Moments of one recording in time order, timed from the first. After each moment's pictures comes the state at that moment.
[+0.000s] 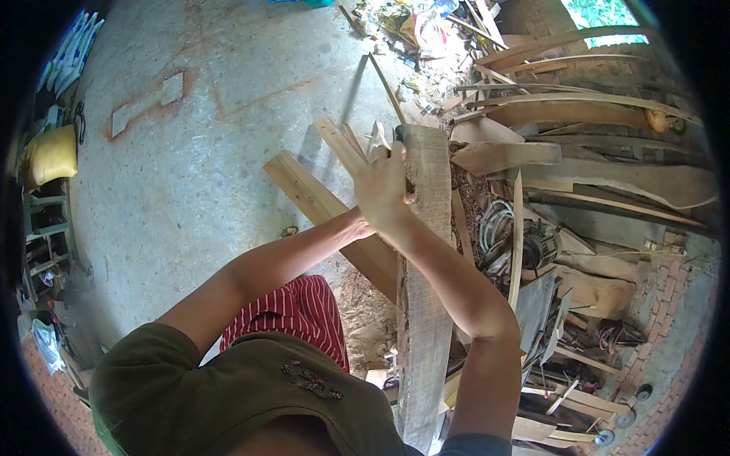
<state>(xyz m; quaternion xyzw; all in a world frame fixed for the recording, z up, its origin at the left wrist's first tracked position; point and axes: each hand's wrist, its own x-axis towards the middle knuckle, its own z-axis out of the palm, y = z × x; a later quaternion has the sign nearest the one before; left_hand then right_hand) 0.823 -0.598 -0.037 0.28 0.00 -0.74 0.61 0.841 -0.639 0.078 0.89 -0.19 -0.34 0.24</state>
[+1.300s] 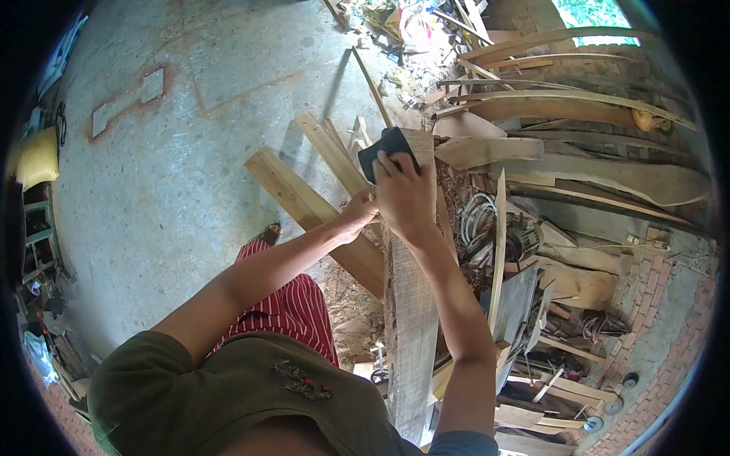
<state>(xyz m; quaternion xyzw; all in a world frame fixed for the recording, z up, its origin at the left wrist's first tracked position) 0.820 -0.598 -0.035 0.41 -0.08 -0.66 0.62 0.779 -0.671 0.086 0.97 -0.18 -0.06 0.13</state>
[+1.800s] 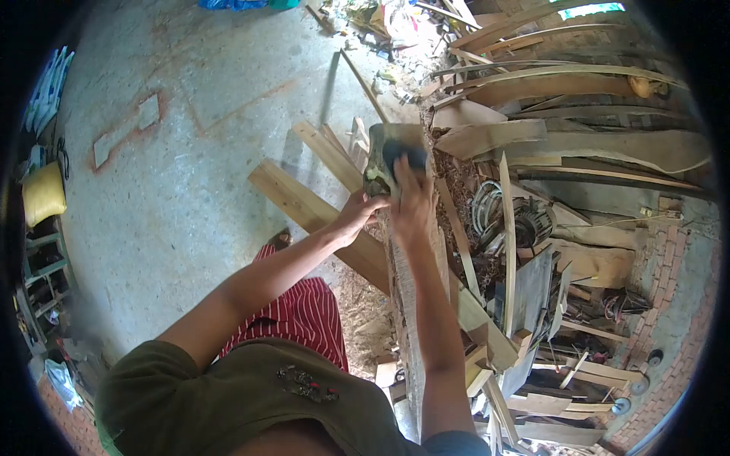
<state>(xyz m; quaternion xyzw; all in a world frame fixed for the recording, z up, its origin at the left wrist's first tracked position) 0.828 -0.593 -0.026 0.43 -0.14 -0.69 0.57 0.725 -0.663 0.039 0.89 -0.42 0.15 -0.10</state>
